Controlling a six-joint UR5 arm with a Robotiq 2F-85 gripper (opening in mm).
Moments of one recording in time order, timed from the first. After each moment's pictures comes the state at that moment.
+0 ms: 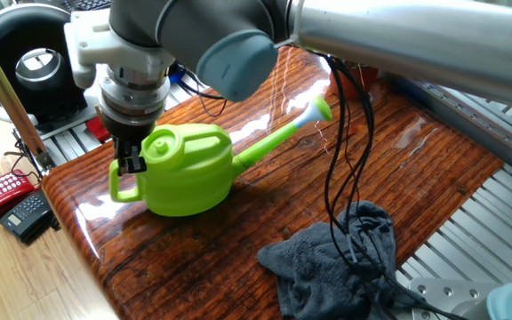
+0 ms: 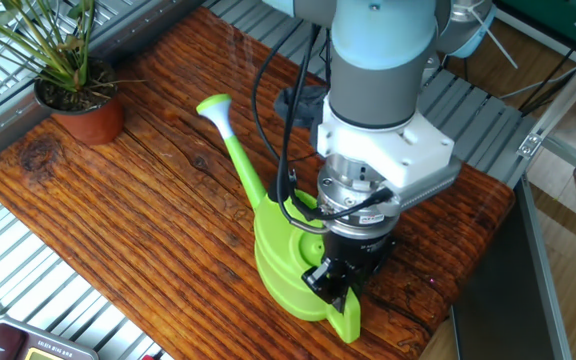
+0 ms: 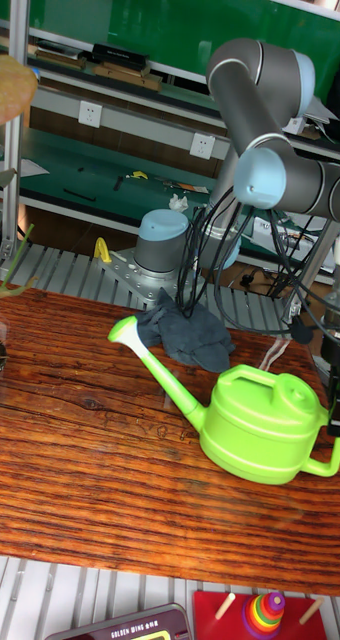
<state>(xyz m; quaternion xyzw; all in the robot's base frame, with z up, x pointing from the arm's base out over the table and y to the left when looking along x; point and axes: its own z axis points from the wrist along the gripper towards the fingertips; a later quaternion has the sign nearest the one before) 0.587 0.293 0.130 -0.58 0.80 0.02 0.16</state>
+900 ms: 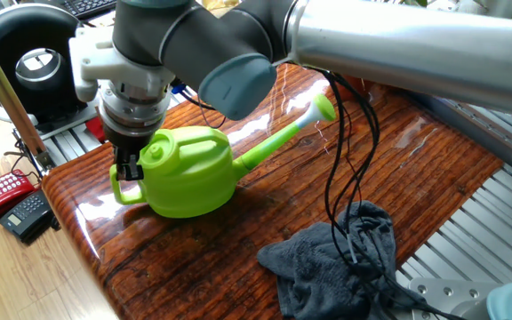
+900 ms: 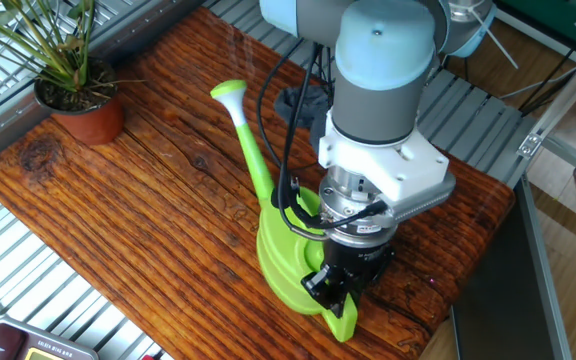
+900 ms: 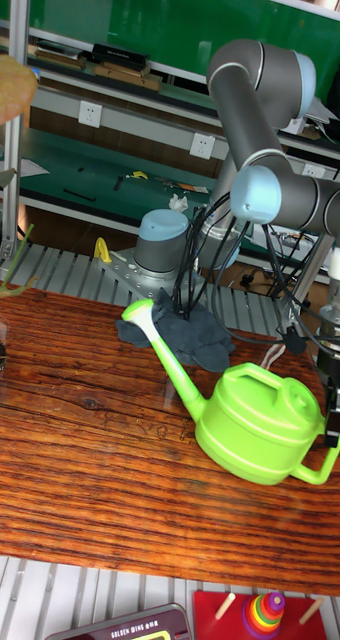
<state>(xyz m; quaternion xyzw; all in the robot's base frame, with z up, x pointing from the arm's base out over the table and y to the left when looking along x) 0.586 0.291 0.114 -0.56 0.82 0.02 0.15</state>
